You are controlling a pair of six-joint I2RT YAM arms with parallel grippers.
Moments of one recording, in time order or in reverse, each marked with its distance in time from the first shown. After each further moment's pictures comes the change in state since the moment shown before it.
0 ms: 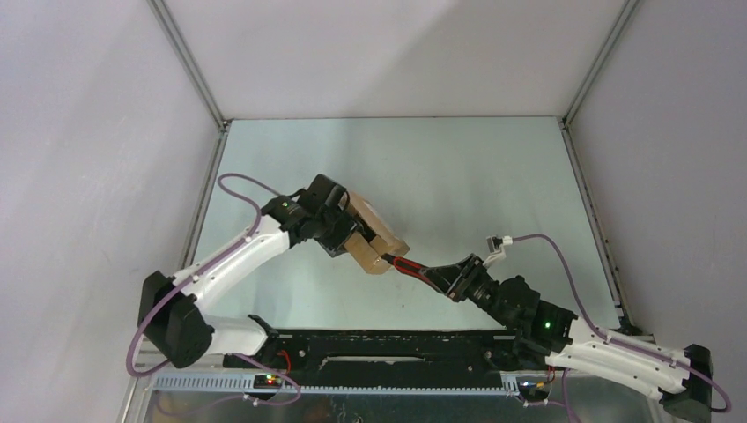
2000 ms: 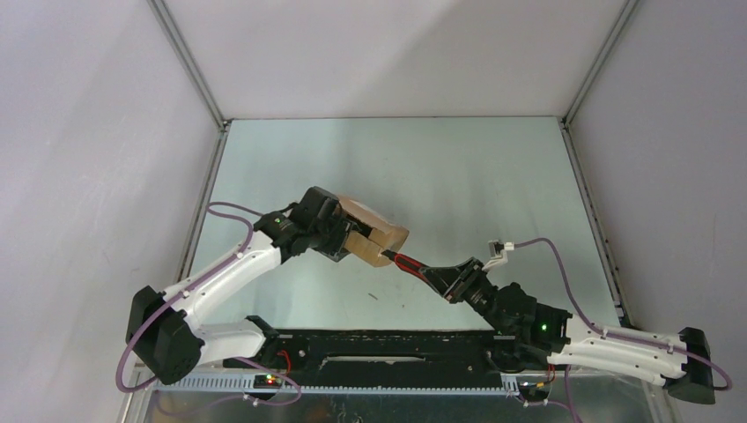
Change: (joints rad) left arm -0.010 -0.129 -0.159 0.124 -0.058 -0.319; right arm 0.126 0.048 -0.021 0.106 0.220 -0.062
